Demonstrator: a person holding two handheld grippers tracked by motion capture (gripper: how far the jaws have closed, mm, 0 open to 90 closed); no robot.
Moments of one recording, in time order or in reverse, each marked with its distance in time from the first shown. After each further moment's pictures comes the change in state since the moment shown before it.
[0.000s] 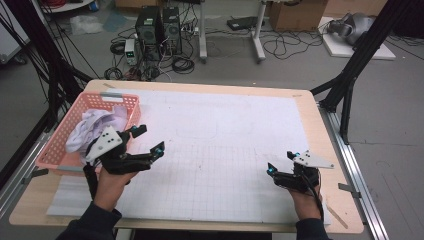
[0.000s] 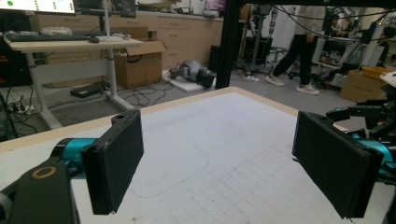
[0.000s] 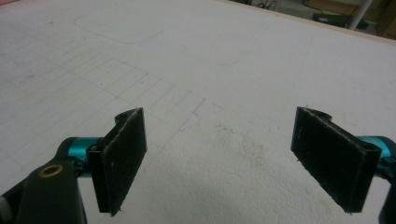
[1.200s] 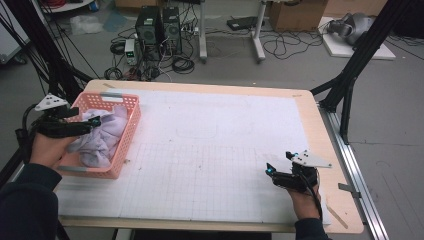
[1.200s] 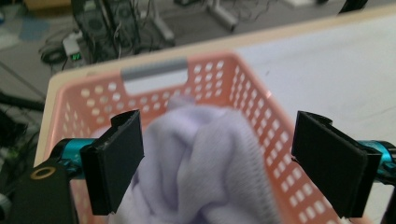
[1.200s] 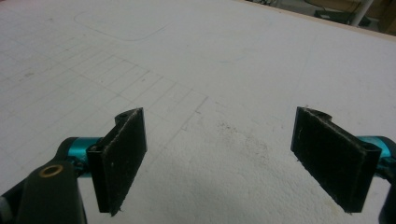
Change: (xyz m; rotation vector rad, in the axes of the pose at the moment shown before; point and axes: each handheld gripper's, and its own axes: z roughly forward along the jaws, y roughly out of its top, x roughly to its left) left arm 0.170 0.014 -0.048 0.445 0.394 -0.036; right arm 0.002 0.000 0.003 0.009 0.002 -0.001
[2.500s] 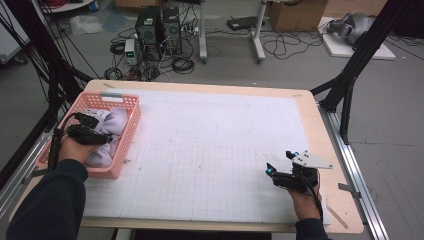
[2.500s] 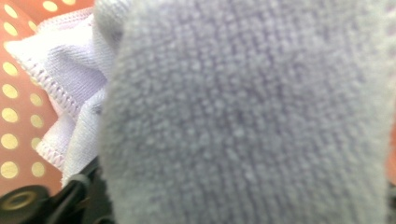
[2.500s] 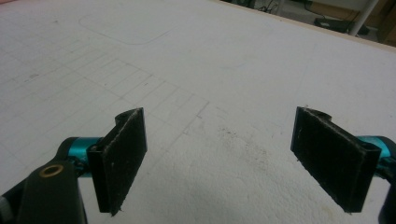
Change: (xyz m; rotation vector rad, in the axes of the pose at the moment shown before) left arm -0.009 -0.036 0.071 0.371 0.095 0.079; right arm 0.001 0.002 -0.003 -0.014 0.003 -0.020
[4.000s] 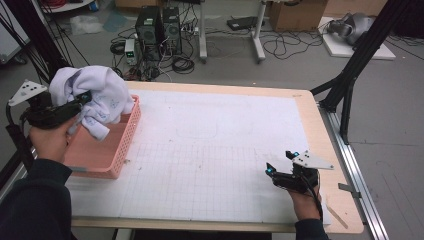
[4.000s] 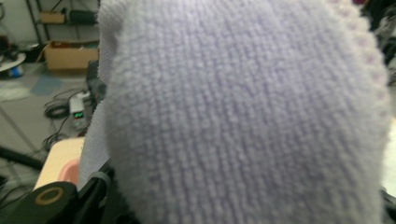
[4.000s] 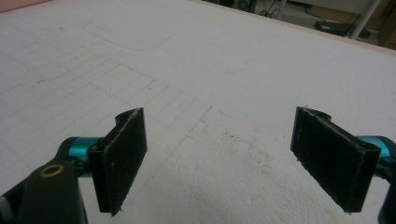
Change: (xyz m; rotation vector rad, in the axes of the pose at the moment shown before) left arm 0.005 0.030 -0.131 -0.776 -0.128 -0.205; right arm 0.002 0.001 -0.002 -0.016 0.008 0.005
